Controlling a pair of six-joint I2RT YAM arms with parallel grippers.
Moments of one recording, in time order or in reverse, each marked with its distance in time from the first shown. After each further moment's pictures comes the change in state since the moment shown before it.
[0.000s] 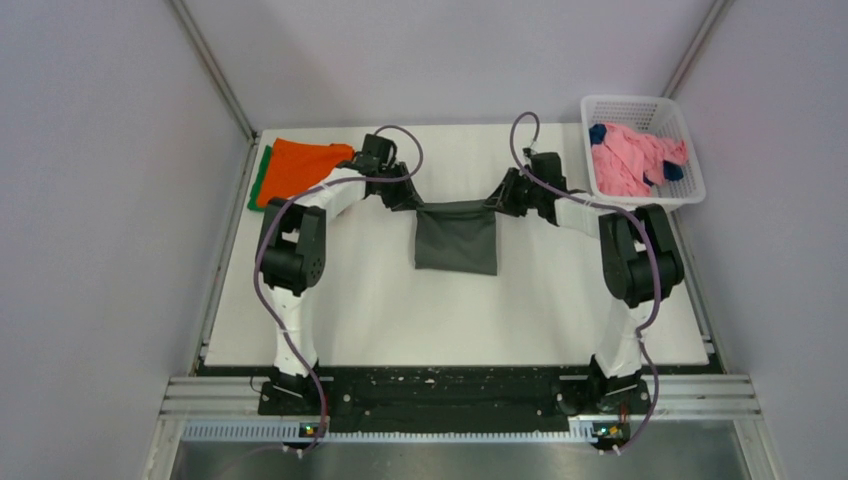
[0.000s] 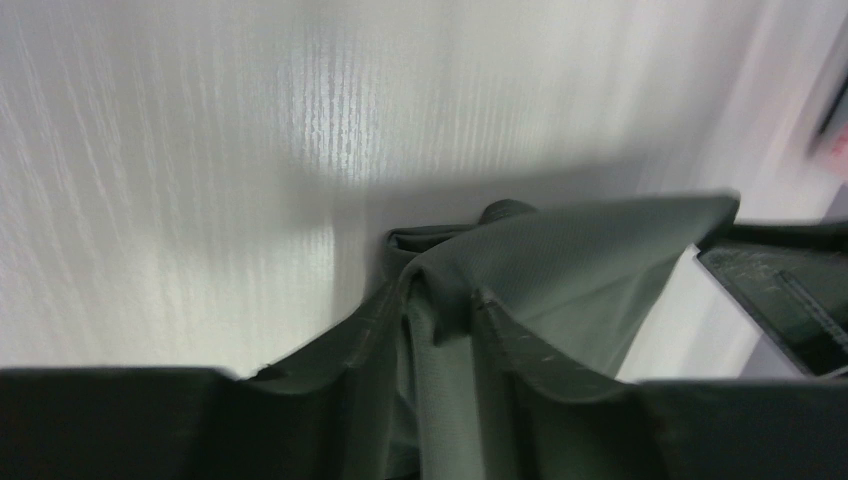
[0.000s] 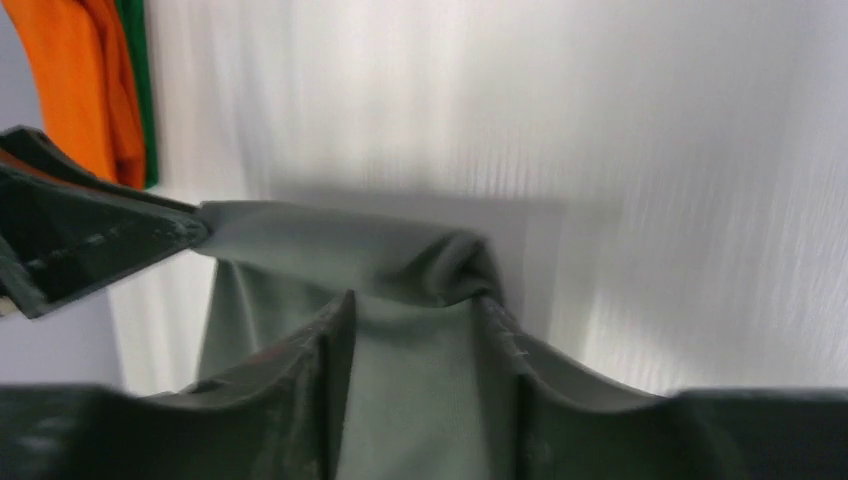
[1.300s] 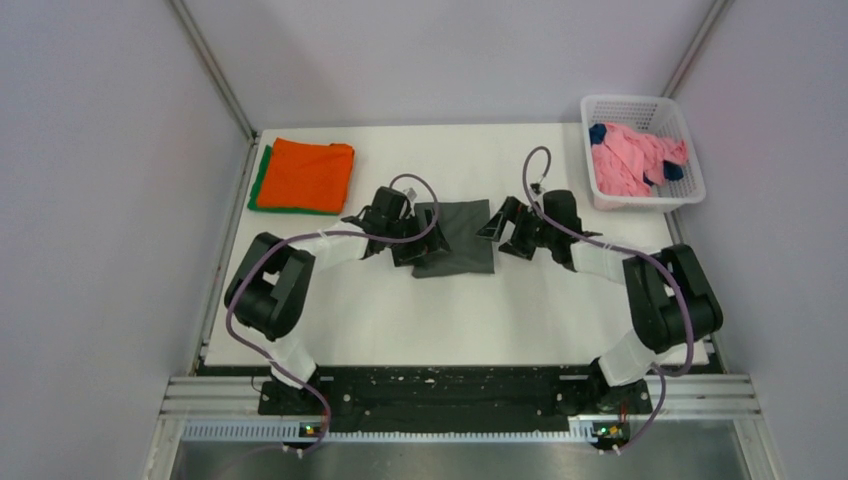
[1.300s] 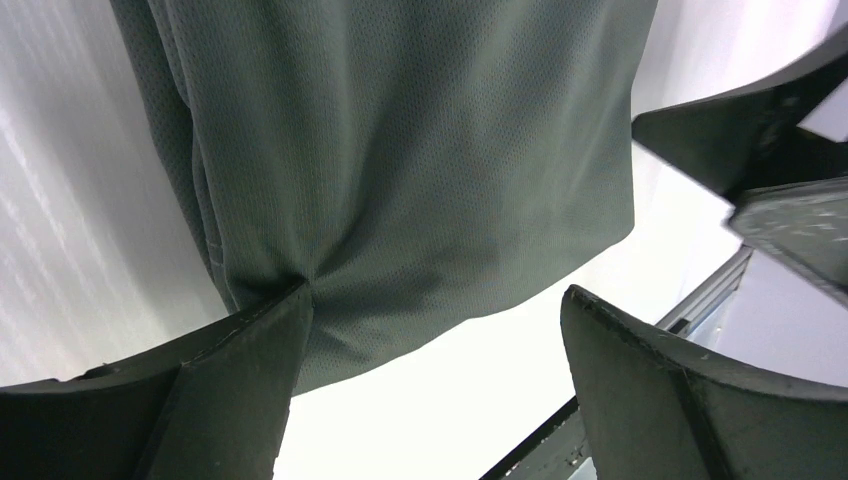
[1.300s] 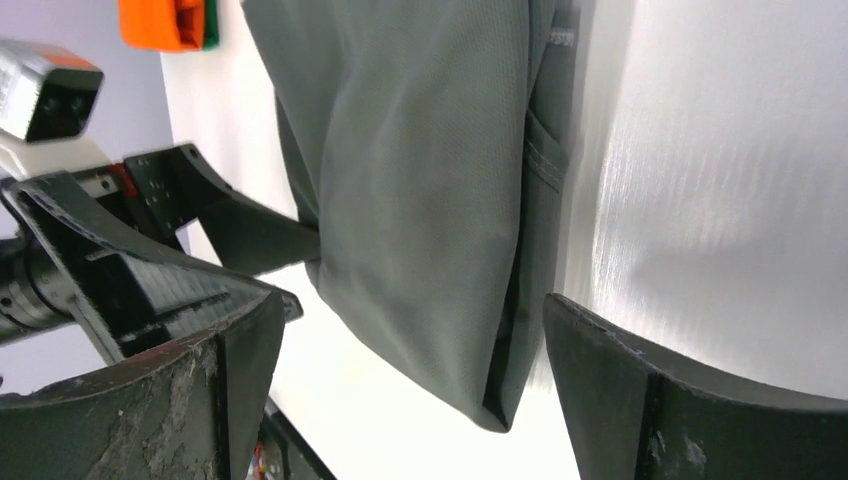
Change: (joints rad) left arm -0.198 -0.359 -0.594 0.301 0.048 -0.088; right arm 0.040 -0.339 -0.452 0.148 -0.108 0.119
